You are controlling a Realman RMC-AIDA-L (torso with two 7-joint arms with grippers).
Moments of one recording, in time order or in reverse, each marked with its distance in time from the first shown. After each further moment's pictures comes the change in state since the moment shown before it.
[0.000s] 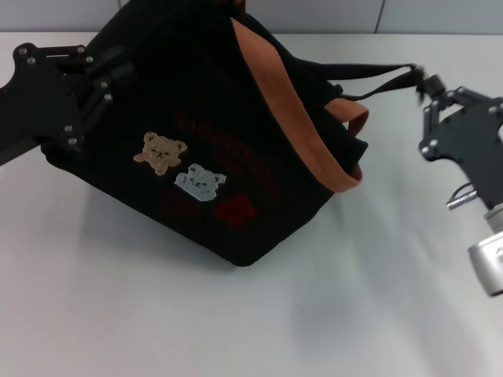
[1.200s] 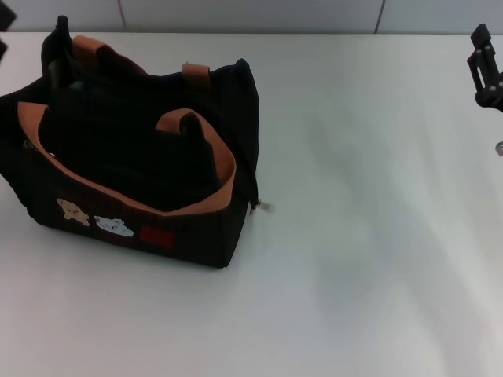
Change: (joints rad) left arm 0.068 -0.004 -0.235 -0.156 -0.165 -0.066 -0.225; right arm 0.038 -0.010 0.178 -0.053 -0.008 -0.039 0.555
